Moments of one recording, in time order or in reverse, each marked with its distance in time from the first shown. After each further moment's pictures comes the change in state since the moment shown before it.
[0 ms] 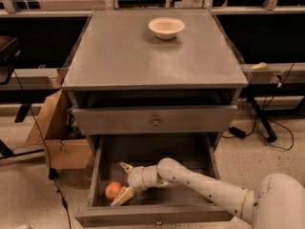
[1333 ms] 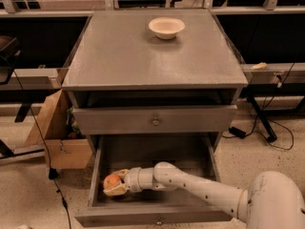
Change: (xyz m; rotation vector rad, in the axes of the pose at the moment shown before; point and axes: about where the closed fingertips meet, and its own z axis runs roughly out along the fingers) arm 0.003 -0.013 0.018 0.086 -0.033 0.204
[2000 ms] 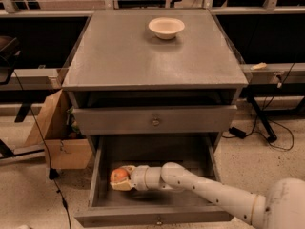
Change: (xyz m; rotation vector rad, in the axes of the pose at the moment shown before) arm -0.020 -0.007 -0.033 0.076 -0.039 0.026
